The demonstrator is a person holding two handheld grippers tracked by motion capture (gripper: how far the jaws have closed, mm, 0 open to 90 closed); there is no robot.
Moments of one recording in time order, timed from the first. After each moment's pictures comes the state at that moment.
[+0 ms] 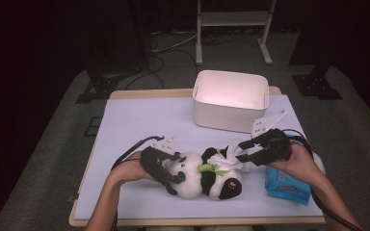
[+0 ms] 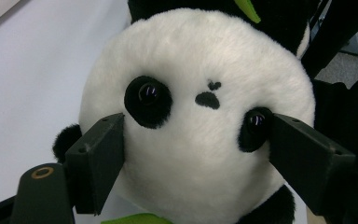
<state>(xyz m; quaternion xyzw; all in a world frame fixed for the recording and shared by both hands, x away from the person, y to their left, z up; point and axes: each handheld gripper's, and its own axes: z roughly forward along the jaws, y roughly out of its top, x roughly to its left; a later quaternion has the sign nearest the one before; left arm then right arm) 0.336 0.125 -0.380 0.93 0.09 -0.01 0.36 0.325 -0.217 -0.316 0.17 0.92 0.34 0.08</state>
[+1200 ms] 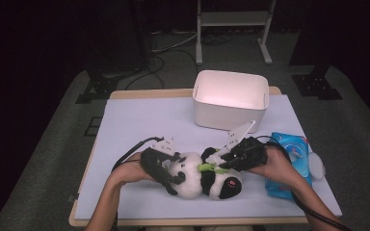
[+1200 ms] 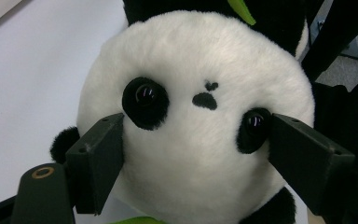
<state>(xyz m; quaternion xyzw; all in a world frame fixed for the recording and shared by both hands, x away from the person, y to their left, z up) 0.334 0.125 -0.383 0.92 0.10 -0.01 0.37 0.328 -0.166 -0.346 0.11 0.94 0.31 0.05</state>
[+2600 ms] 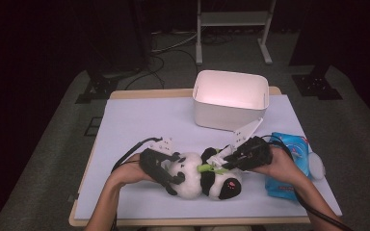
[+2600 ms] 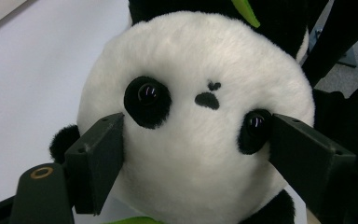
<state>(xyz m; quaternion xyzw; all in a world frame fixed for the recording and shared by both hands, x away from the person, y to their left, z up) 0.334 0.129 -0.386 0.92 0.11 -0.01 0.39 0.328 -0.179 -0.343 0.11 0.94 0.34 0.01</state>
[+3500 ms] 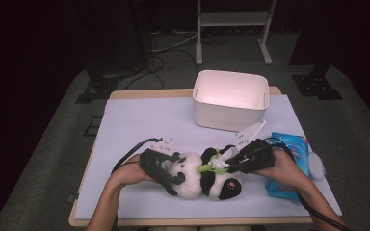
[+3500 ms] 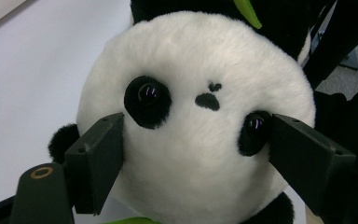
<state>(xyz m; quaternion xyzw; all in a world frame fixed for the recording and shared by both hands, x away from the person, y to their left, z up) 0.332 0.128 -0.386 0.92 0.11 -0.01 0.38 0.322 -0.184 -0.345 0.10 0.93 0.34 0.00</state>
